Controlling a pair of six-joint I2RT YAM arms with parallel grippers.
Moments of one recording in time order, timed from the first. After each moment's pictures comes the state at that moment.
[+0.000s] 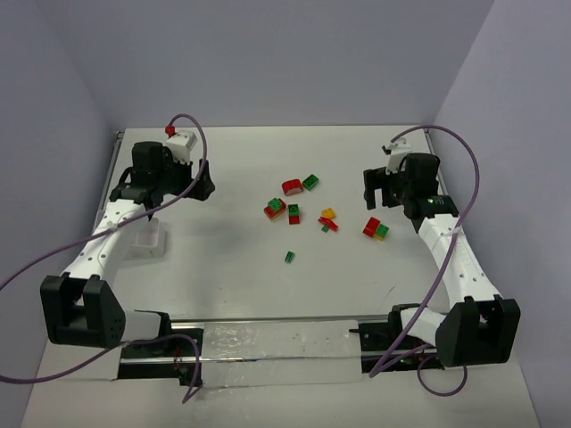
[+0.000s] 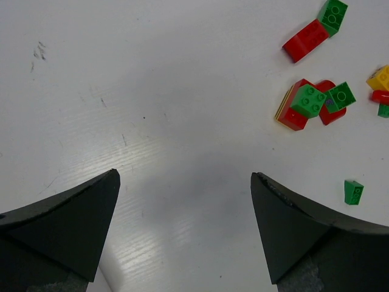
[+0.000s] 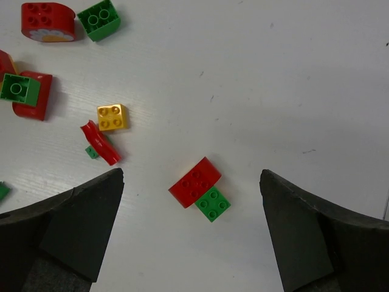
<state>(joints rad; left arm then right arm) -0.14 1.33 1.08 -0.37 0.30 0.05 0.02 1.15 0.96 -0.45 -0.15 -0.14</state>
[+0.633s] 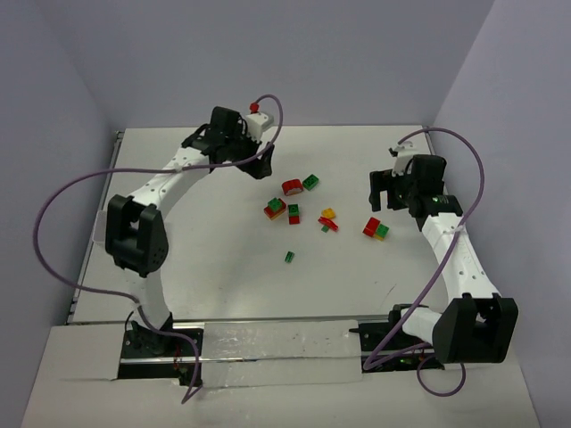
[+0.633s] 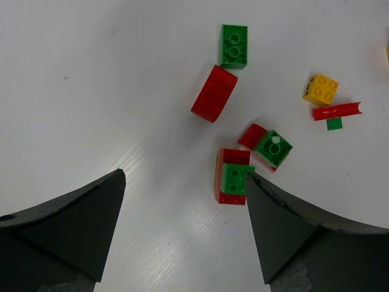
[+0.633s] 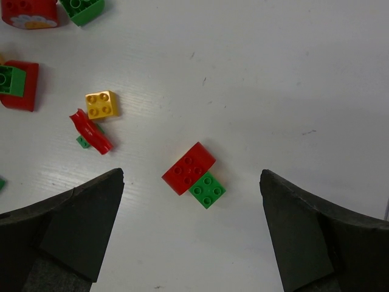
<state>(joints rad) -0.44 1.90 1.69 -0.51 0.34 0.17 -0.04 1.16 0.96 -0.50 -0.19 -0.15</state>
